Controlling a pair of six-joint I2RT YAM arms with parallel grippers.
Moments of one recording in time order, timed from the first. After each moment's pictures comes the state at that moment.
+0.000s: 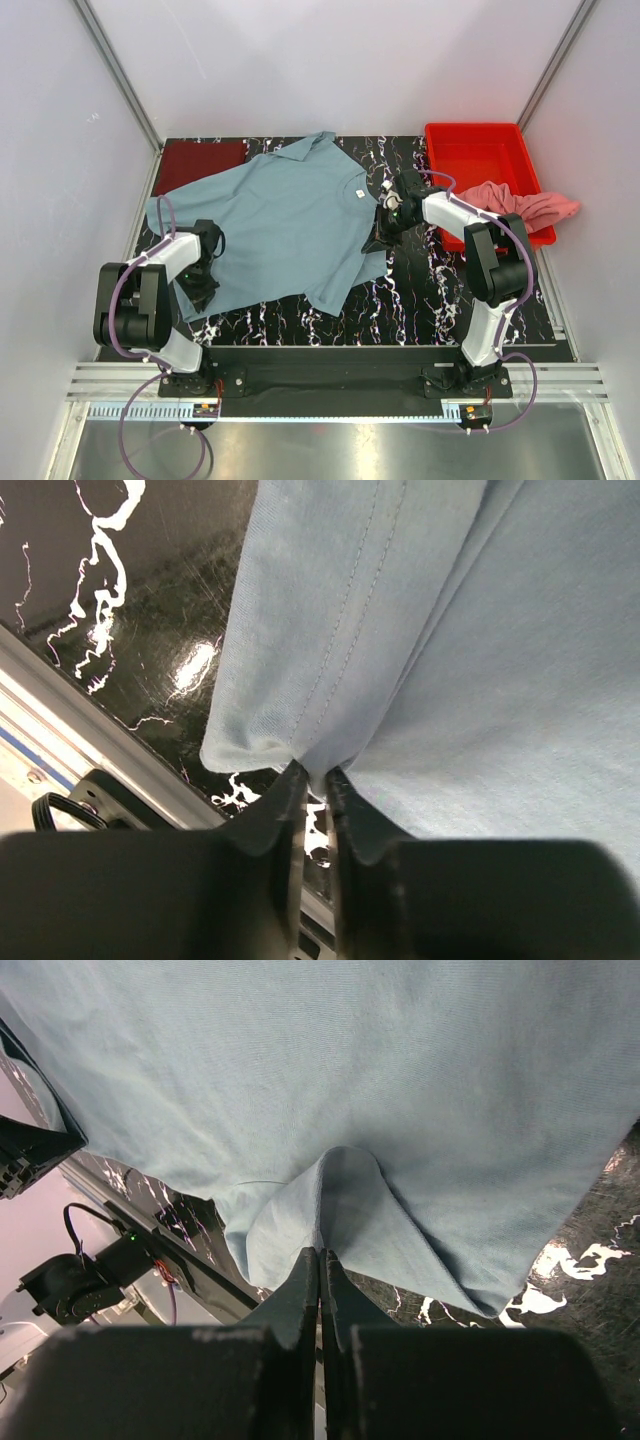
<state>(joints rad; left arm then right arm) -0.04 1.53 0.81 -0.97 -0.38 -0.81 0.31 1.90 1.28 -0.59 -0.60 0.46</state>
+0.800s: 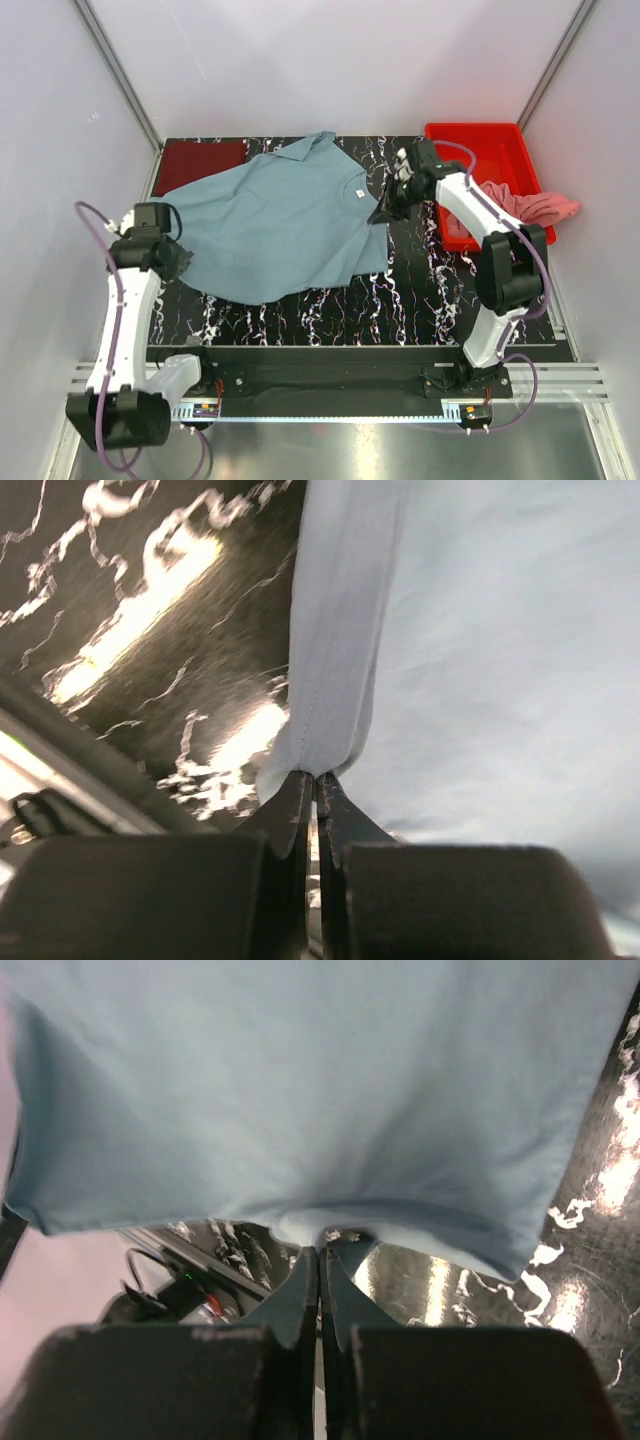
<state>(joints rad) 0.07 1.02 1.00 -1.08 -0.25 -0.77 0.28 1.84 1.46 -0.73 -0.51 0.54</state>
